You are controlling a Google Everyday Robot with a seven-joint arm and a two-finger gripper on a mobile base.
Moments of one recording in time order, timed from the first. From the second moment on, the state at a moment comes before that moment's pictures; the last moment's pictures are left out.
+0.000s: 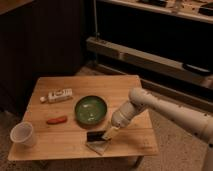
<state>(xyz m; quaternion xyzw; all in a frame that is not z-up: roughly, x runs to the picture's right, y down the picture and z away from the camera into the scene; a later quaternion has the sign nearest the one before) -0.006 0.229 0.736 -0.53 -0.33 0.14 0.77</state>
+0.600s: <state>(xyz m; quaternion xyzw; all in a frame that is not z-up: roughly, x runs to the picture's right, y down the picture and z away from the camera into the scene) -0.021 0.237 0.726 -0.53 -0.25 0.02 0.81</state>
